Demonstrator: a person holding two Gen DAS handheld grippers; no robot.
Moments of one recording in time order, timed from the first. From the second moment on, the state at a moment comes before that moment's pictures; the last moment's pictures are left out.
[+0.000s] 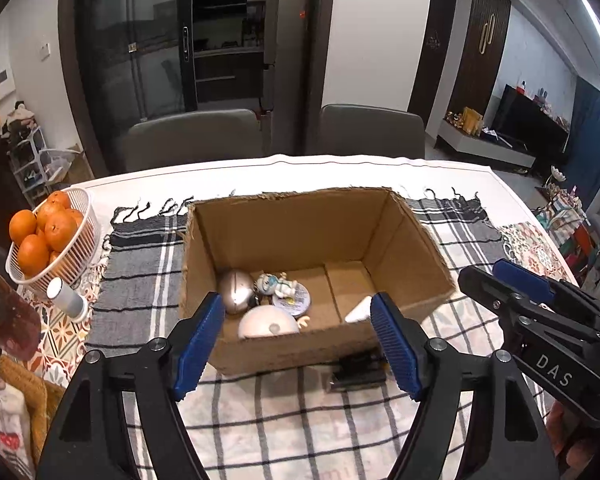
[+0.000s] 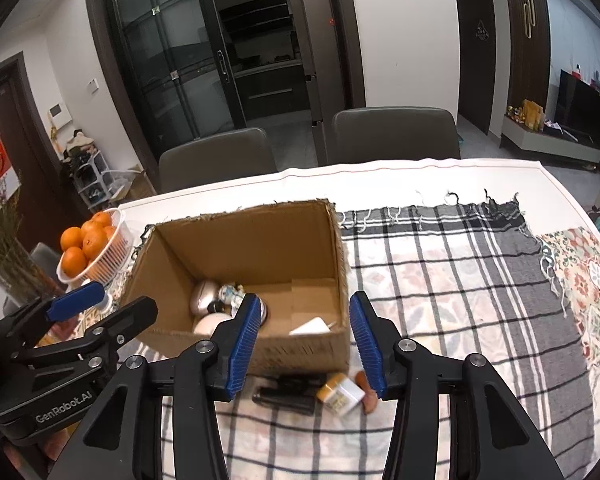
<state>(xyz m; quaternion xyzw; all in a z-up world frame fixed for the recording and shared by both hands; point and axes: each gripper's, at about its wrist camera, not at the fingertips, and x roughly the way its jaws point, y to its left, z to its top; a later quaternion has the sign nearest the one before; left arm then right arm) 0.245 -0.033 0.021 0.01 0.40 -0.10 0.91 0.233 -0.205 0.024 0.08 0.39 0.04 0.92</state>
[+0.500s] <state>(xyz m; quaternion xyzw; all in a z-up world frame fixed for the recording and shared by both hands) 0.209 -0.057 -0.010 0.01 0.42 -0.12 0.90 0.204 -0.228 -0.003 0.08 0.41 0.05 0.91</state>
